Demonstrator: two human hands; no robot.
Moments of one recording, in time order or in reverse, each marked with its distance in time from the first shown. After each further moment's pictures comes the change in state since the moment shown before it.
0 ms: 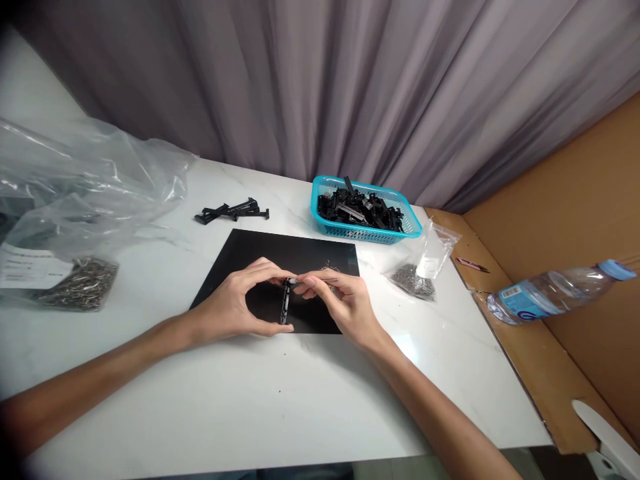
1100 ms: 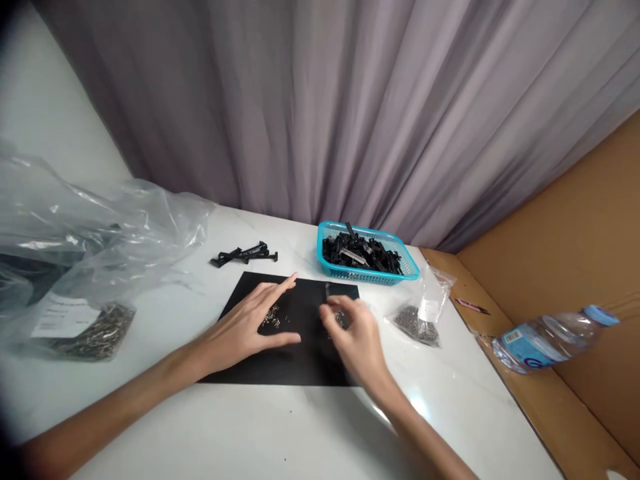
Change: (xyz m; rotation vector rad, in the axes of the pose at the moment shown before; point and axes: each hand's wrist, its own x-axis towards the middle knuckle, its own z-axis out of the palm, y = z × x) left_hand 0.004 -0.017 -0.025 0.287 0.051 -0.026; right_hand 0.019 0.010 0.004 -0.533 0.198 0.023
